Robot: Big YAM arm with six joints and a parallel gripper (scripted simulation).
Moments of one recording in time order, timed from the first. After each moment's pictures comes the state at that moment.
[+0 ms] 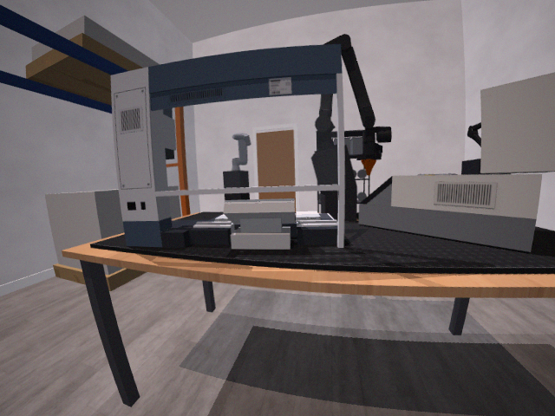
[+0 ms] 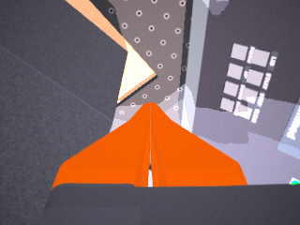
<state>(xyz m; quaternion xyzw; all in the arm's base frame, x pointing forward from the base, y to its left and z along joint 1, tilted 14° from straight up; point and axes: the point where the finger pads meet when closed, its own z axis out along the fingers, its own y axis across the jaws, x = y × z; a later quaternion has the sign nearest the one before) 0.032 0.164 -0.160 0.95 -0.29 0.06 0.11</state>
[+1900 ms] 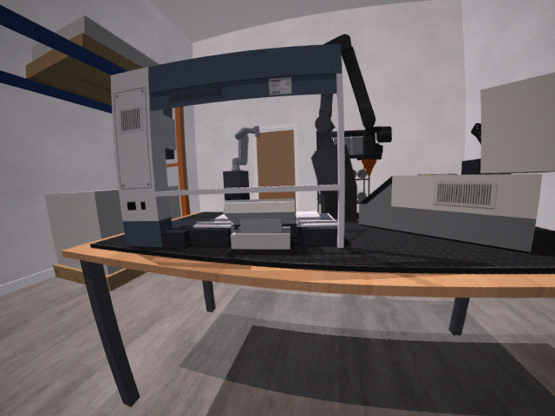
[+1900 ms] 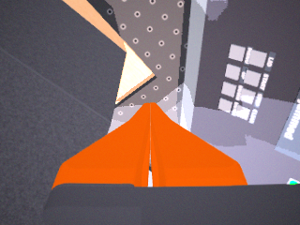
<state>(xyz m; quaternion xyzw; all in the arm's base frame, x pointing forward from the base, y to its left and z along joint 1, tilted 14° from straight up) 0.032 0.166 -0.160 0.95 -0.29 0.06 0.11</state>
